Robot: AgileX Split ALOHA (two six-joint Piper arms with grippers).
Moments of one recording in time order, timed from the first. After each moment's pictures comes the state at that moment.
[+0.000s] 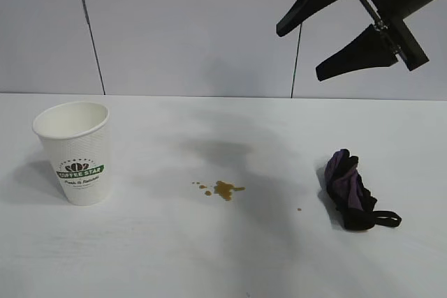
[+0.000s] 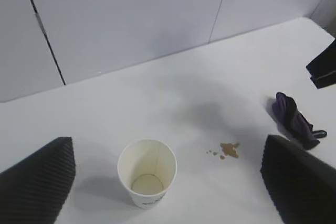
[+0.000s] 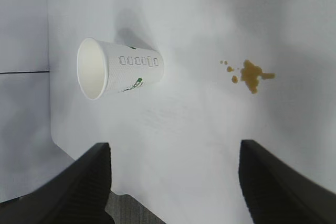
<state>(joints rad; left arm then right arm) -0.01 0.78 -1.02 -0.52 0.83 0.61 0.09 1.63 -1.18 0.90 0.94 -0.34</state>
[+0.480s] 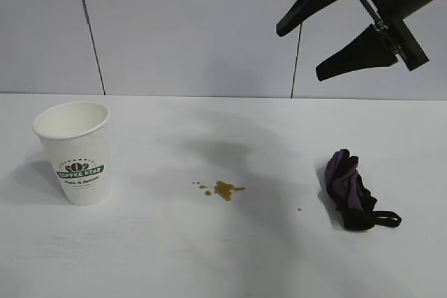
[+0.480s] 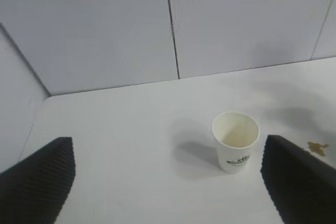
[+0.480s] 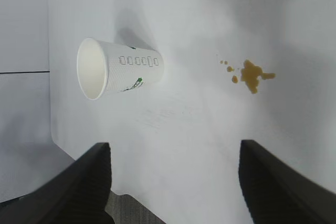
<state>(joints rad) -0.01 0.34 -1.02 -0.07 1.10 0.18 0.09 1.63 -1.18 0.90 0.94 -0.34</state>
